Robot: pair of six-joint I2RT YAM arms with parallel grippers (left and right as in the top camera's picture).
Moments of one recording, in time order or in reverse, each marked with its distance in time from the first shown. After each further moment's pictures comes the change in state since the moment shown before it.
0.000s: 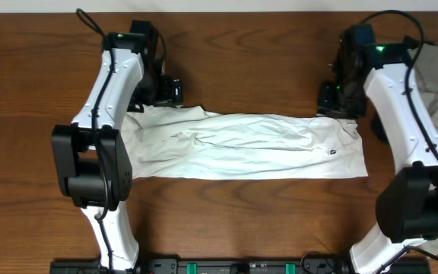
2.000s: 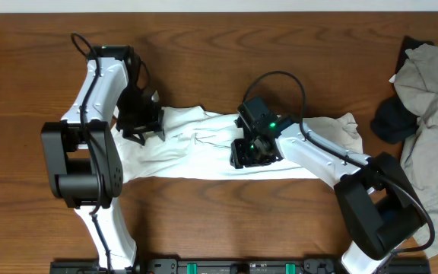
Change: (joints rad) left arm 0.097 0.005 -0.134 -0.216 0.118 0.157; right arm 0.499 0.003 -0.518 0.657 -0.176 0.198
